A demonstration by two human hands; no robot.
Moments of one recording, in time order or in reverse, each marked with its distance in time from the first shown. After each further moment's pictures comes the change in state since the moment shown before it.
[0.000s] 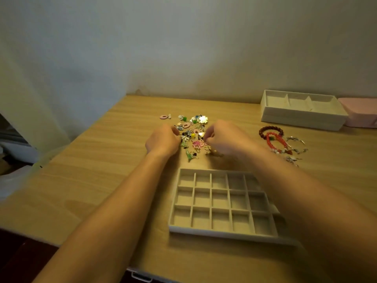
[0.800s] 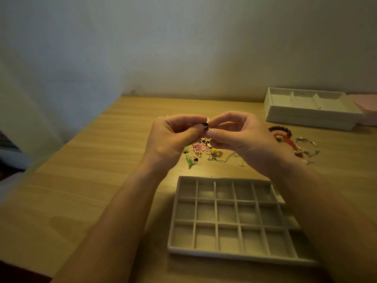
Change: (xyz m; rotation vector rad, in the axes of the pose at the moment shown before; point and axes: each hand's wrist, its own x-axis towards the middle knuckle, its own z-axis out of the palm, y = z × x) left_hand -0.071 0.031 -0.050 -1.111 -0.195 0.384; right_hand -0.057 0.001 -0.031 1.145 -0.002 -0.160
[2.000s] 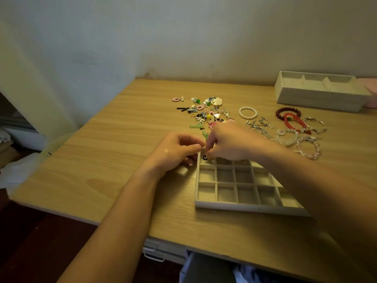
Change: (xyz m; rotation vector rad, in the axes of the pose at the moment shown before) left_hand -0.052 -0.039 -0.049 0.258 -0.188 -0.375; right_hand -0.005 0.016 0.070 -1.264 -0.269 0.117
